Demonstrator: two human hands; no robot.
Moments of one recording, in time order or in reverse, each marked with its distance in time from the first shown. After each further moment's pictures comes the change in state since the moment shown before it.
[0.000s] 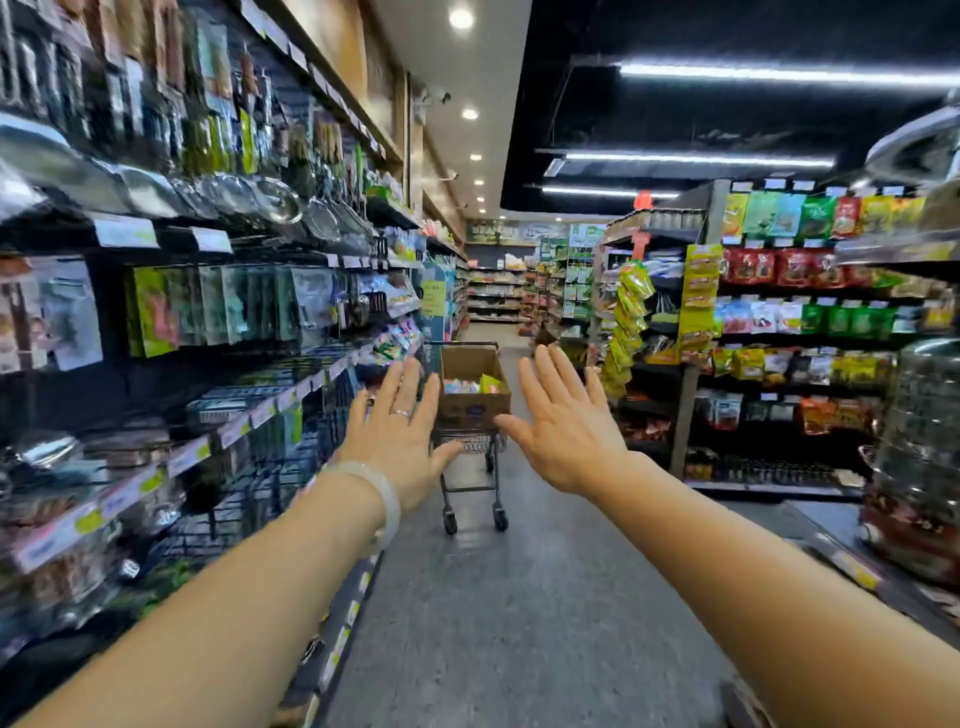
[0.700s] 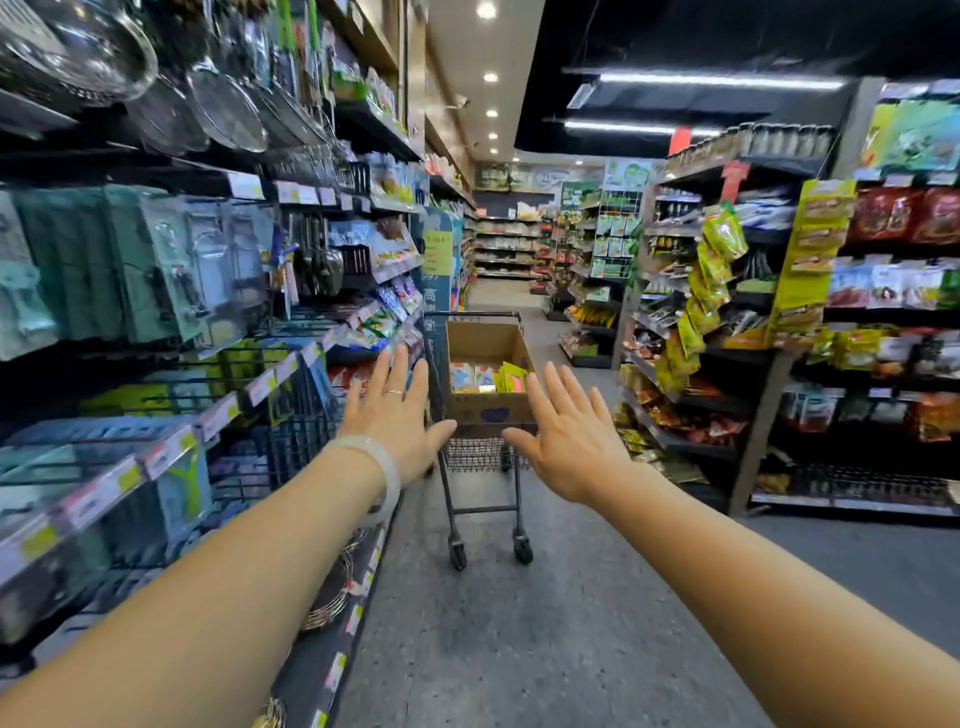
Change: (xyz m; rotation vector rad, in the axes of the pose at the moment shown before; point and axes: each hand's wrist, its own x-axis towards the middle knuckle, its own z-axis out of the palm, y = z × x) left_hand 0.527 -0.127 0.288 -0.067 -0.154 -0.088; right_hand 0.498 0.120 0.317 0.017 -0.169 0.022
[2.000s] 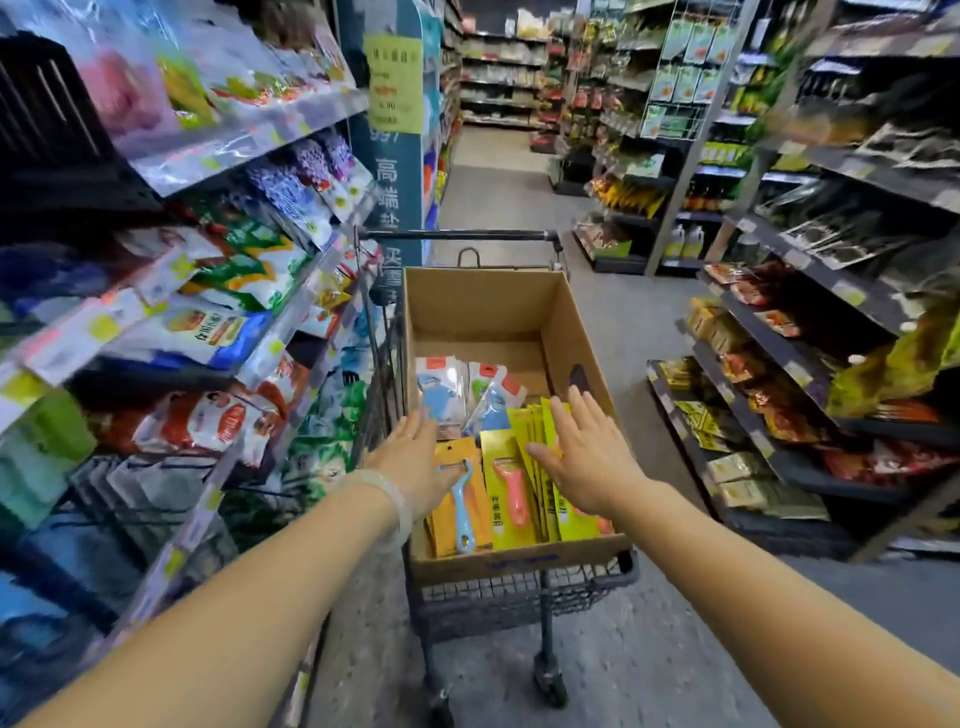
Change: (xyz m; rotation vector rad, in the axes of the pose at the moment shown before) left_hand 0.882 -0.078 0.422 -0.261 -0.533 0.007; right_hand 0.849 0.252 0.423 0.138 -0.342 0.158
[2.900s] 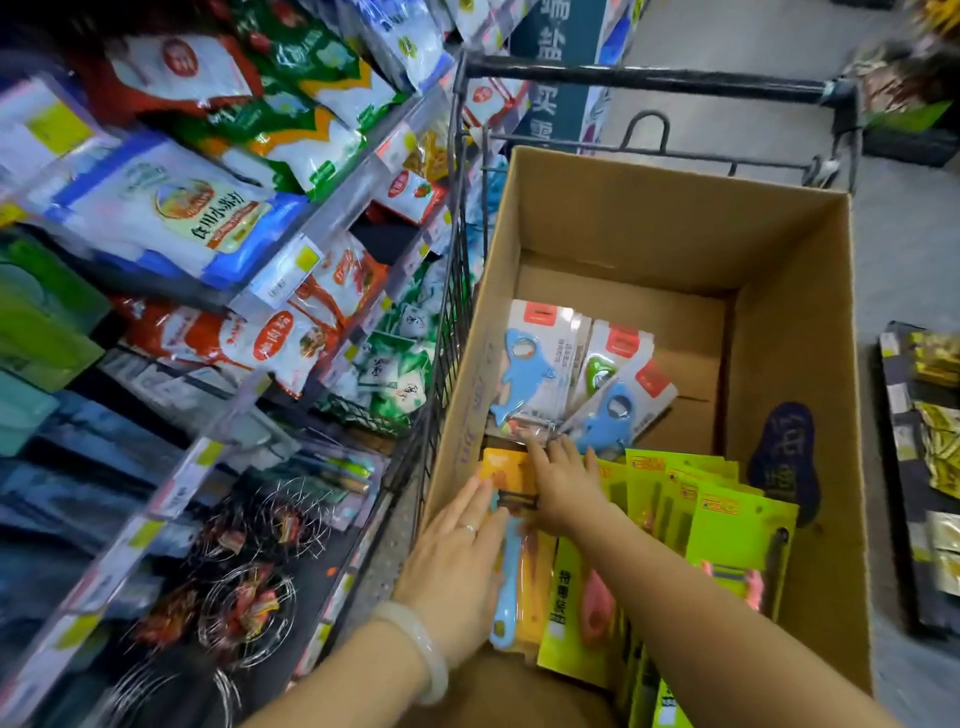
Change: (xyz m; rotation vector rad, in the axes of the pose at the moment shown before) left_hand 0.158 -0.026 0.098 0.029 -0.011 -0.099; right_hand 0.271 -0.003 0.212 -0.063 -0.500 -0.285
